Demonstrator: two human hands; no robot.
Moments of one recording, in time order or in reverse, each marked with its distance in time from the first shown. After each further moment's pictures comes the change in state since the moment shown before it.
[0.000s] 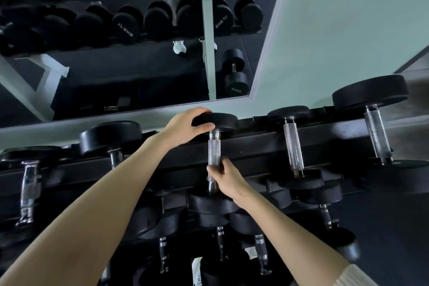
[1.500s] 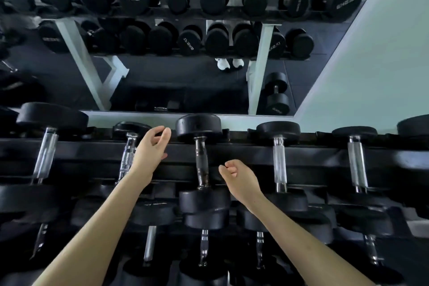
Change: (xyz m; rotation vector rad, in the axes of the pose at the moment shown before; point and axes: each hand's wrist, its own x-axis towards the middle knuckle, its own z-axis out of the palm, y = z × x) left_hand -0.190 -0.151 -0.074 -0.704 0.626 -0.464; right_hand -0.052 -0.070 0.133 -0.273 0.072 -0.191
